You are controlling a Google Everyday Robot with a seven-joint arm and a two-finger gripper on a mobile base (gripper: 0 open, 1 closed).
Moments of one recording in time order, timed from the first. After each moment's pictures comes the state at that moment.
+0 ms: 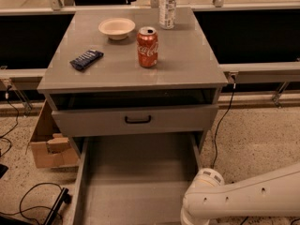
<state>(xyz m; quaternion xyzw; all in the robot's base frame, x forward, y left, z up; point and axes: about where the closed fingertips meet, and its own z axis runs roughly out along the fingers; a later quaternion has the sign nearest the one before) 0.325 -0.133 0.433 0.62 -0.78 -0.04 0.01</state>
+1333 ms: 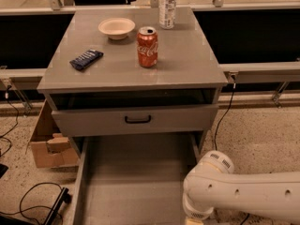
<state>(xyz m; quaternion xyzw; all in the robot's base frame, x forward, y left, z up) 0.350 -0.134 0.509 0.64 -0.77 0.00 -0.02</state>
